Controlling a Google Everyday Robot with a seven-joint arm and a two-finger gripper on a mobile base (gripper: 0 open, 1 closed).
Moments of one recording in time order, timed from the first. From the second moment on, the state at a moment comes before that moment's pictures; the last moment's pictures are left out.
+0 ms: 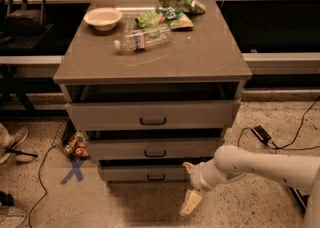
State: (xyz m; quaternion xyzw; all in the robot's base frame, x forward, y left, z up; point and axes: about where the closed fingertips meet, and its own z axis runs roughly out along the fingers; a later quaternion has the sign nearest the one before) arm 0.461 -0.091 0.410 -0.62 0.72 0.22 0.21
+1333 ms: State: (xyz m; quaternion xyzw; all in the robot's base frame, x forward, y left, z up) arm 0.481 -0.098 0.300 -0.61 0.75 0.16 0.19
